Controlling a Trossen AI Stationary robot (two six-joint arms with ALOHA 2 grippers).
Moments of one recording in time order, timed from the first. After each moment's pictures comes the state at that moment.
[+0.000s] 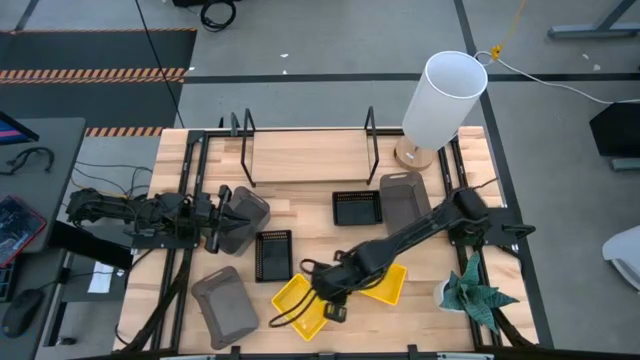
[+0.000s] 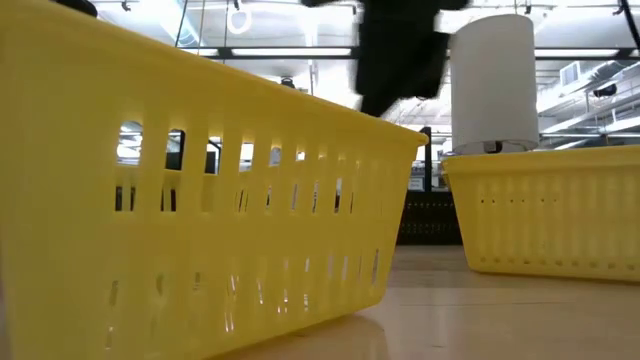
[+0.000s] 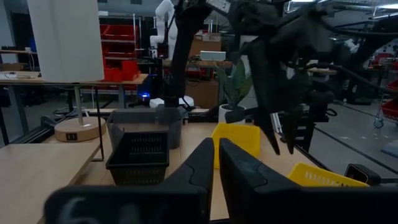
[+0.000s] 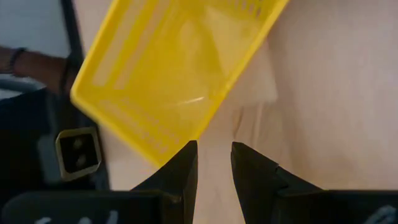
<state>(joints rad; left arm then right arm) -0.14 0.14 0.01 0.24 -0.05 -0.04 0.42 2.08 1.72 -0.78 -0.02 0.70</state>
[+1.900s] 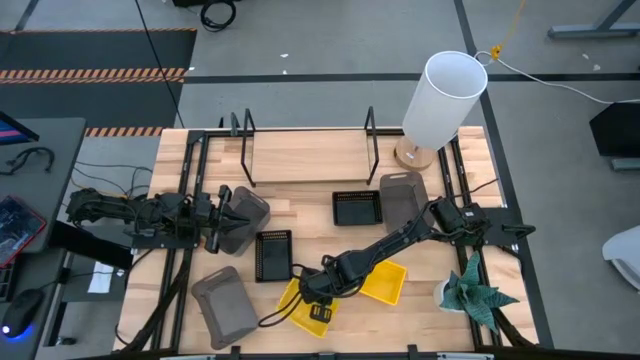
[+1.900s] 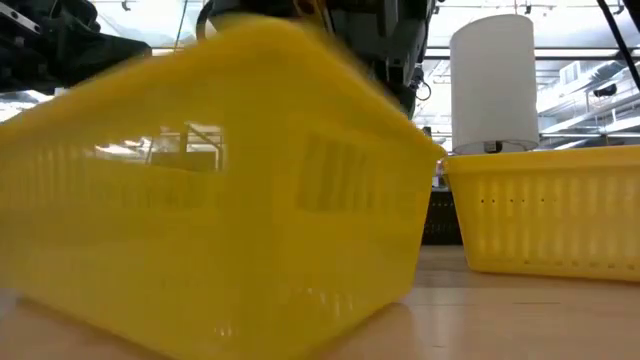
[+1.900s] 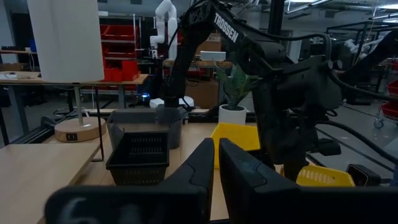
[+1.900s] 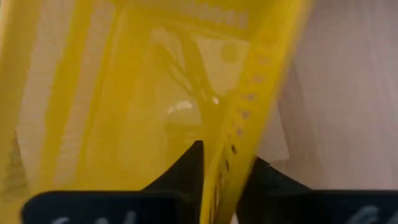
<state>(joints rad) -0.14 0.14 0.01 0.24 -0.05 -0.04 0.40 2.26 1.73 -0.62 0.00 0.68</state>
